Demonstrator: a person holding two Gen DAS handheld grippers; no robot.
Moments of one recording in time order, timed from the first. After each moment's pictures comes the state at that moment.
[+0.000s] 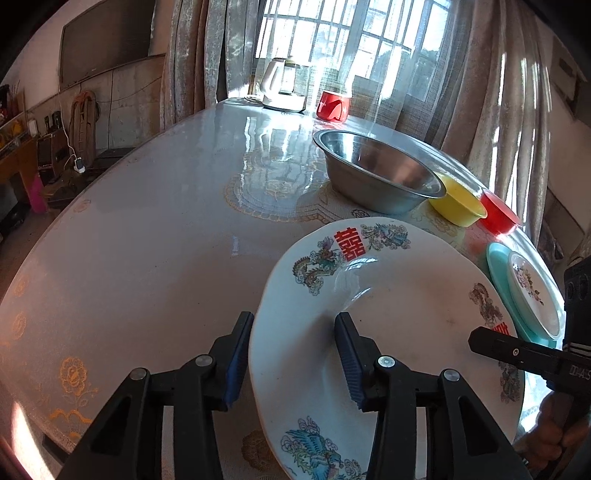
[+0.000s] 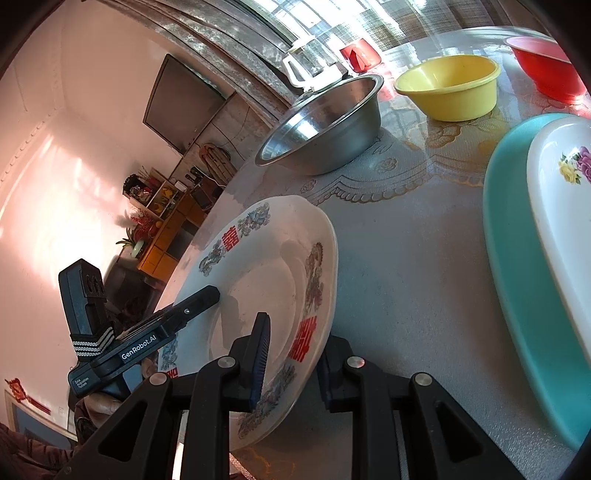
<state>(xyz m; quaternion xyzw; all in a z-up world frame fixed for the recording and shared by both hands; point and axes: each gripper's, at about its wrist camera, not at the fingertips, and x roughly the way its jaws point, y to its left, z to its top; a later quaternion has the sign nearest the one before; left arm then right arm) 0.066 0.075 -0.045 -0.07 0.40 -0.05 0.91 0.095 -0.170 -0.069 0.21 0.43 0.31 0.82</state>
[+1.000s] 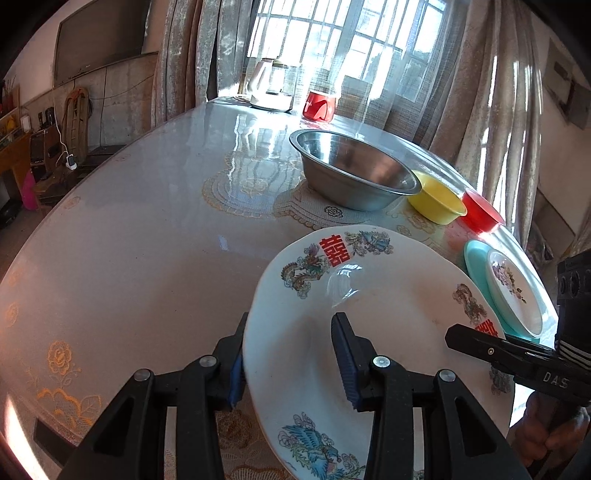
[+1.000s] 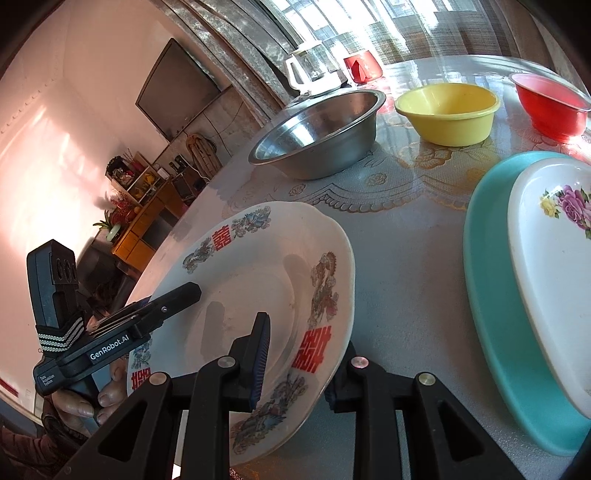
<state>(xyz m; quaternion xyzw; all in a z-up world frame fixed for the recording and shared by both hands) 0.052 0.061 -0.036 -0.09 0.40 -0.07 0.91 0.089 -0.171 -0.059 0.15 0.43 0.28 0.85</state>
